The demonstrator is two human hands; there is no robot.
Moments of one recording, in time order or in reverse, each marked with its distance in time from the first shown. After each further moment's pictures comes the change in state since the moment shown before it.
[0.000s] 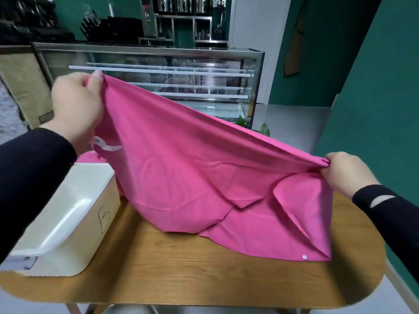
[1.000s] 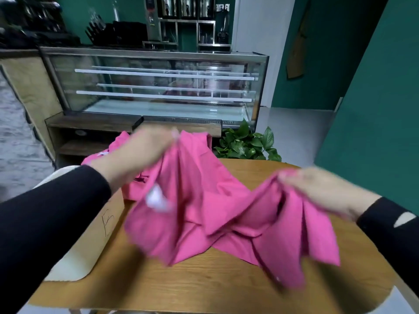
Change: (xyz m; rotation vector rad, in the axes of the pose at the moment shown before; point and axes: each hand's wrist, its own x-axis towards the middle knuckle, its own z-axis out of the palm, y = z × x) left_hand -0.064 -0.002 0.024 -0.088 -0.877 -0.006; right_hand -0.050 -0.071 -0.031 0.689 -0.537 -0.108
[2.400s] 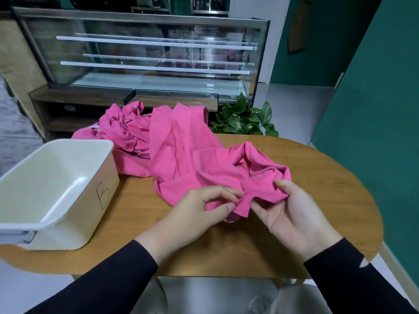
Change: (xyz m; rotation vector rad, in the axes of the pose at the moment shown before) left_hand -0.119 0.025 0.166 -0.466 -0.200 0.206; right_hand -0.057 0.000 0.105 1.575 0.018 0.271
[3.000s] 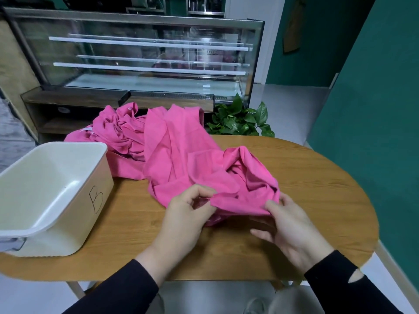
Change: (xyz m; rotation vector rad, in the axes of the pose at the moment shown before) left_hand -0.005 -0.013 0.015 -0.248 0.325 -0.041; right_hand 0.012 0.015 -0.034 -0.595 0.240 -0.095
